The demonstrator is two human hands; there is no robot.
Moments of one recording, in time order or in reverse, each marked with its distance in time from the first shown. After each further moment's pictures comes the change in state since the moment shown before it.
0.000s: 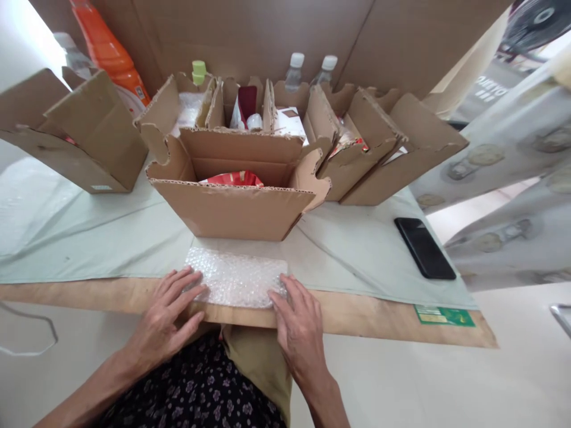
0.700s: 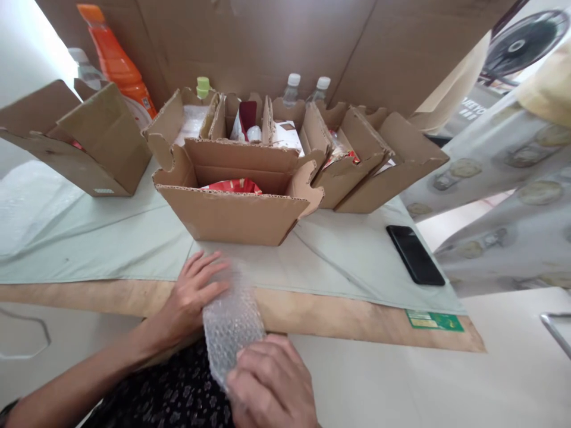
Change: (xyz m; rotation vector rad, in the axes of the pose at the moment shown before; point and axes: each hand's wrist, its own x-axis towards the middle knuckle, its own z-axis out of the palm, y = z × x) left_hand 0.061 0.015 0.020 0.031 0.077 0.272; right_hand 0.022 -0.078 -0.065 0.496 0.044 -0.163
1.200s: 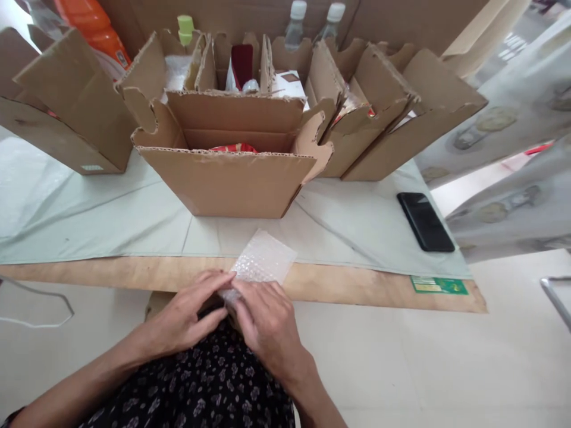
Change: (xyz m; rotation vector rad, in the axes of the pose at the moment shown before) left_hand -0.037 0.037 -0.032 -0.541 -0.286 -0.242; right_hand -0.007 0.034 0.036 -0.118 -0.091 0.155
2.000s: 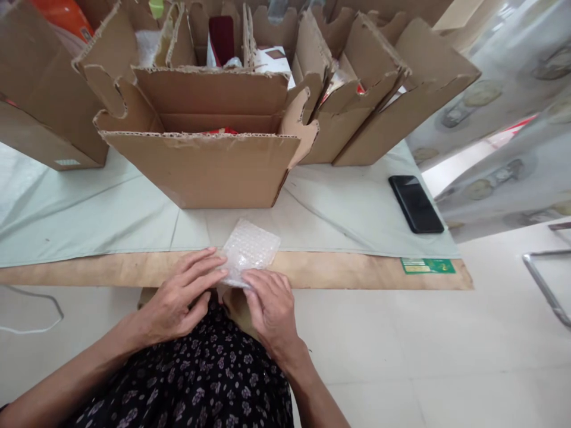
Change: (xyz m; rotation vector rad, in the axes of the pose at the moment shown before) left_hand 0.013 -0.010 0.001 0.293 0.056 0.226; right_hand -0.025 0.017 0.009 -0.008 0.127 0.111
